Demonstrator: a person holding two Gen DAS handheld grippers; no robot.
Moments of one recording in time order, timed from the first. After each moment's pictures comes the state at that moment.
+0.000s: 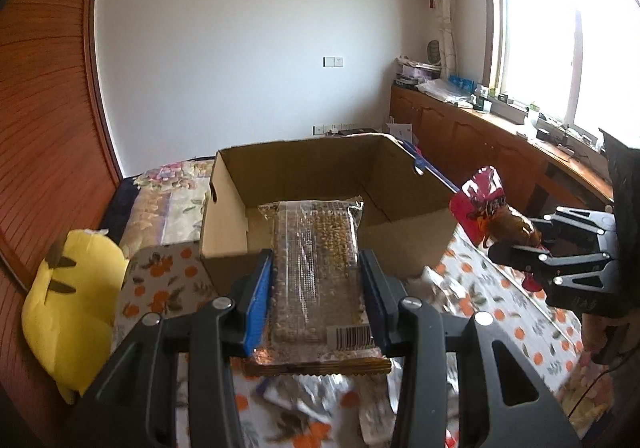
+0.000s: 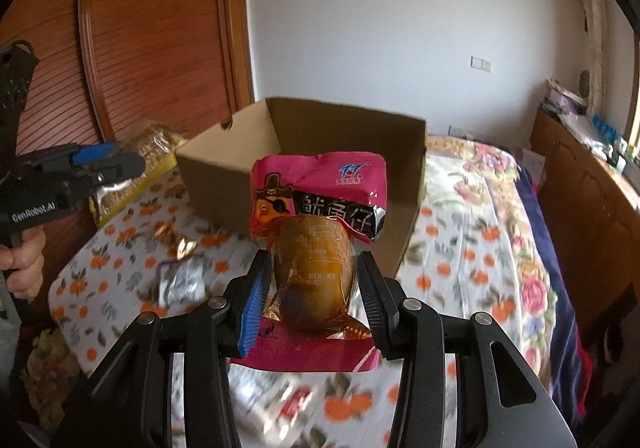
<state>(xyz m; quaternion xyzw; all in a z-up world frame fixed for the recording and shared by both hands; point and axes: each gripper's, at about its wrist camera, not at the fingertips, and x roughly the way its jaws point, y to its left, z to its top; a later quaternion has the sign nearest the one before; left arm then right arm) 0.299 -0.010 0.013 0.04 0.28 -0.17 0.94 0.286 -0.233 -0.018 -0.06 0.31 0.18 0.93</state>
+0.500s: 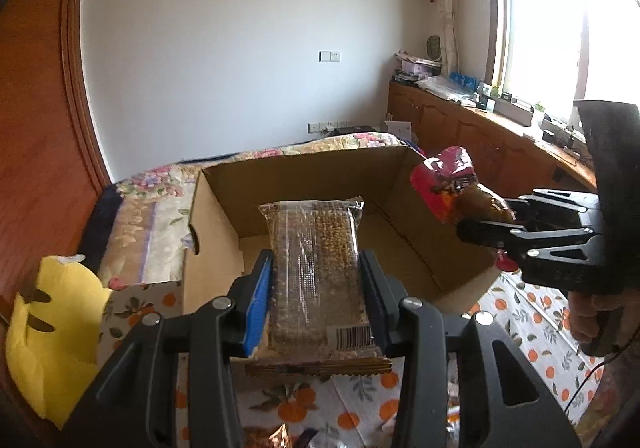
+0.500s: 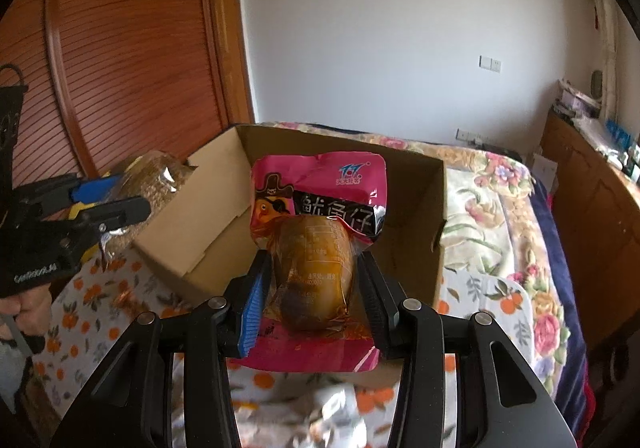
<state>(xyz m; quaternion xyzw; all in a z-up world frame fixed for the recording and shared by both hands) 0.400 -0.022 0.000 0.04 0.30 -0.18 0.94 0.408 -0.221 -0.021 -0.05 0.31 0.19 0.93</state>
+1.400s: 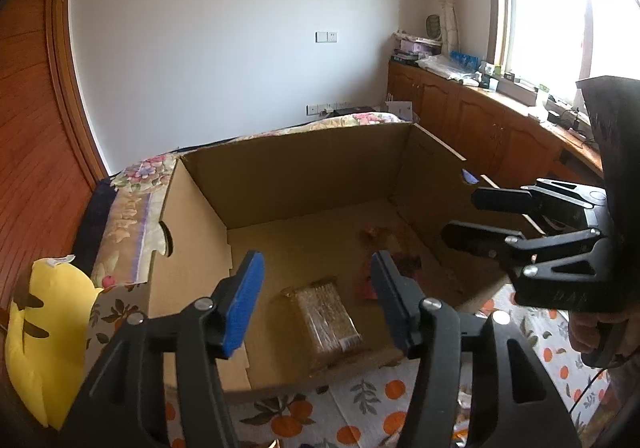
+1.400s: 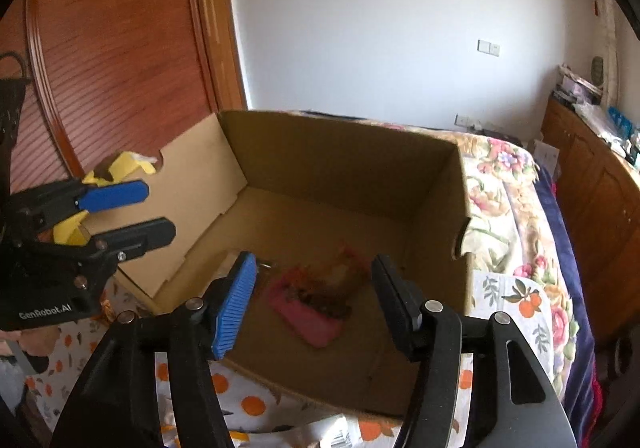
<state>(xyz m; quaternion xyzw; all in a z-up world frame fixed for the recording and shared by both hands) 0.416 -0.043 -0.013 0.06 0.32 -0.18 0.93 0.421 -0.219 -0.031 -0.03 0.33 0.18 0.93</state>
